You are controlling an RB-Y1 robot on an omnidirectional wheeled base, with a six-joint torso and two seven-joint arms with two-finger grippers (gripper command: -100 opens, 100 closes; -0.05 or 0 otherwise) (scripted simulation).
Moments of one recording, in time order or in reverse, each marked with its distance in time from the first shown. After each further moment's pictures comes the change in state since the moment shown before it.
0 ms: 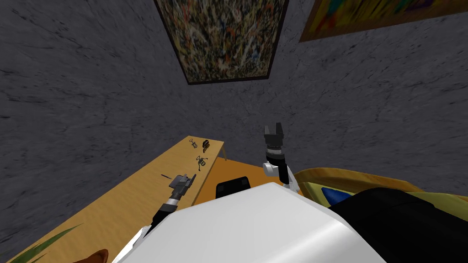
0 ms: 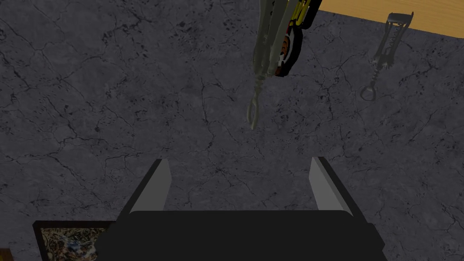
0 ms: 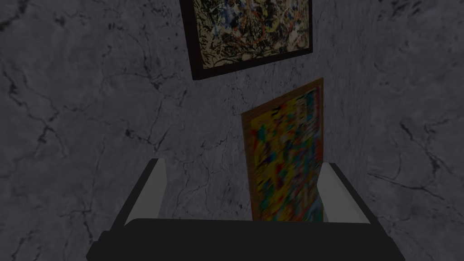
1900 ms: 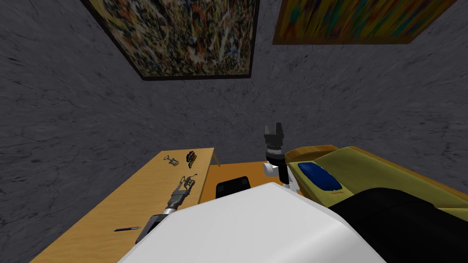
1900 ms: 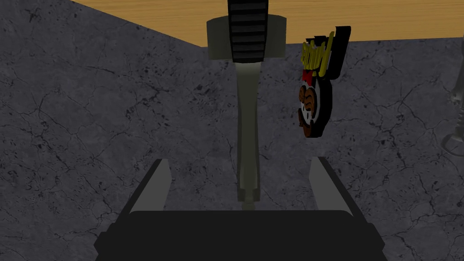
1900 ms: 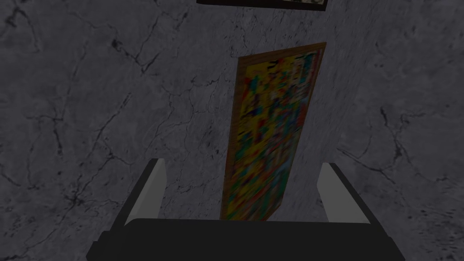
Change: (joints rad) left arm -0.094 -0.059 0.012 0.375 0.018 -0.104 -0.226; right arm 0.000 0.000 0.000 0.000 0.000 0.000 0.000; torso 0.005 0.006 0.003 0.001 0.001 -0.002
